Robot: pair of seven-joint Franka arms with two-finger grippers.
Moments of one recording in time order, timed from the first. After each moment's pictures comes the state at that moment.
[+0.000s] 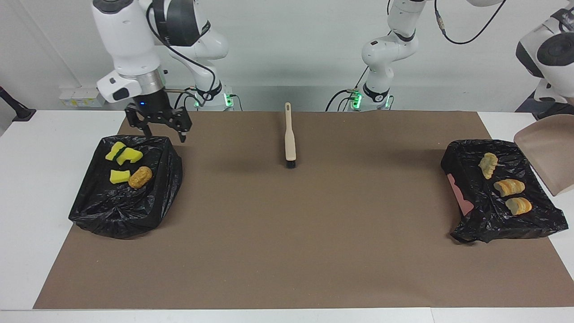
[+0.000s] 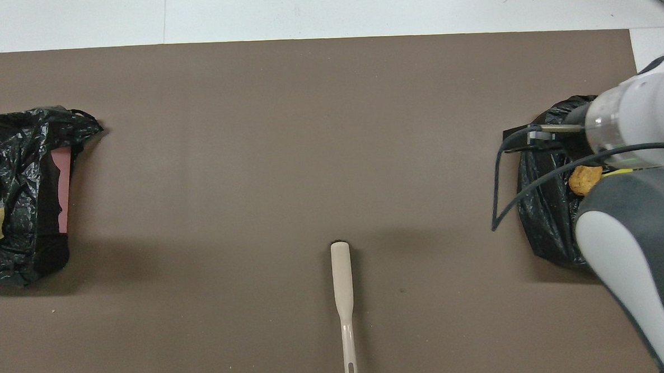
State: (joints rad) left arm 0.29 0.05 -0.08 -1.67 0.92 1.93 1.52; right arm 0.01 -0.02 0.03 -1.68 -0.06 1.75 0.14
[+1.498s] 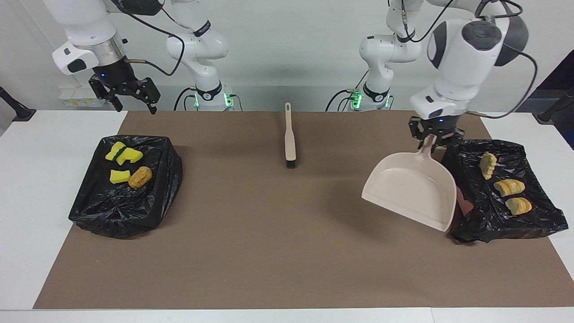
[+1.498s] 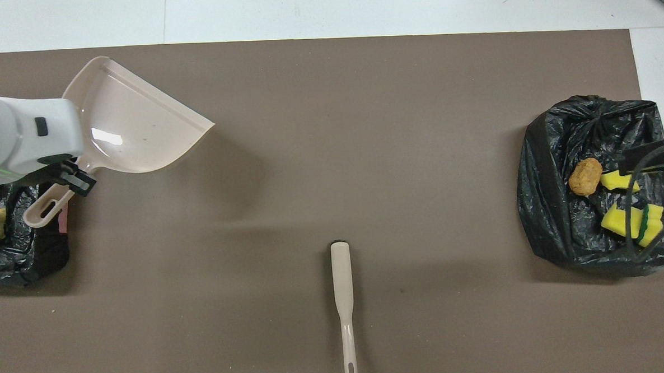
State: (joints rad) left arm -0.17 0.03 -0.09 -1.69 0.09 1.72 0.26; right arm 0.05 -0.08 -0.11 -1.61 -0.01 1.52 0.05
